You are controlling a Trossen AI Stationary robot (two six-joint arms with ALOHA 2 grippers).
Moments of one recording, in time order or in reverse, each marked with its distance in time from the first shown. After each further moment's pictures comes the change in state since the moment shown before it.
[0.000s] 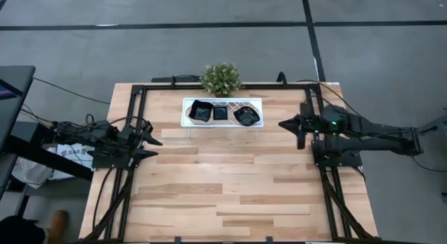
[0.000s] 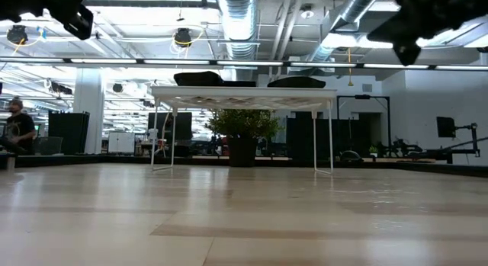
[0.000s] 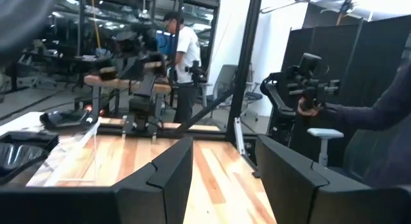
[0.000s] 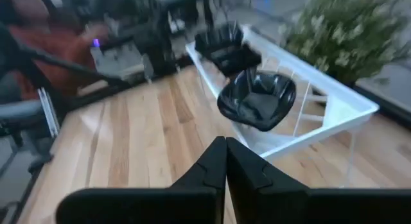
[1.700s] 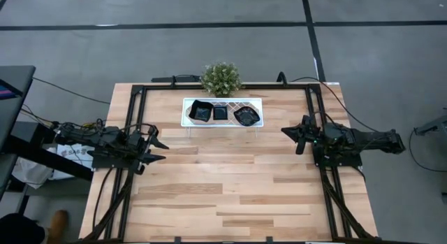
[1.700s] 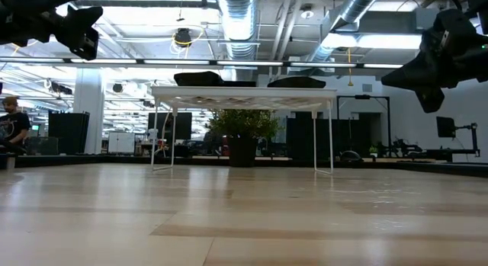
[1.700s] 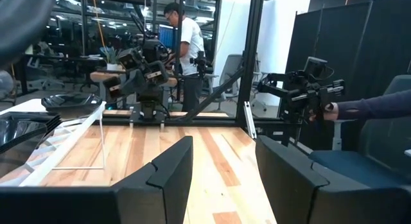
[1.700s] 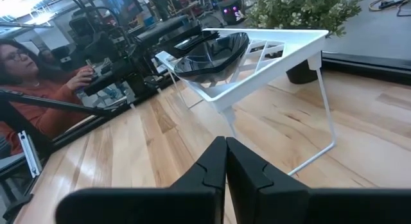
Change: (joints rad) left arm 0.000 -0.020 -0.154 0.119 -0.009 0.061; right arm 0.182 -0.392 -0.416 0.104 0.326 0.179
